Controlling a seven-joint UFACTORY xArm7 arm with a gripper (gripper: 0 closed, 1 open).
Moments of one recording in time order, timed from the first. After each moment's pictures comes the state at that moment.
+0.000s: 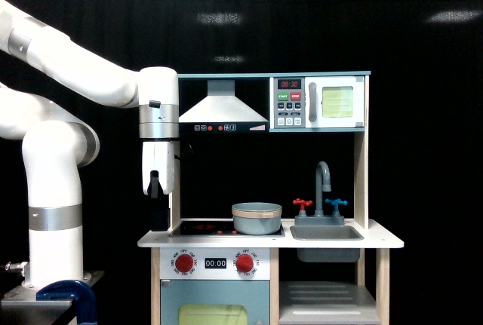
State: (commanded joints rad) arm -0.07 -0.98 0.10 0.10 0.10 1.06 -0.09
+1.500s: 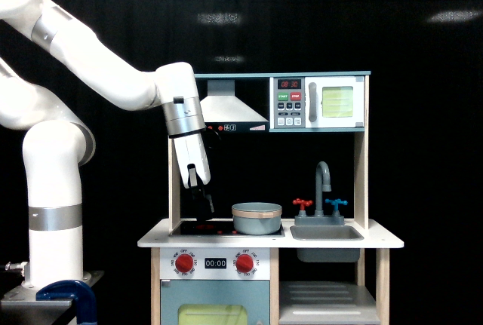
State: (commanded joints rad) arm 0.05 -0.73 0.08 0.17 0.18 0.66 -0.11
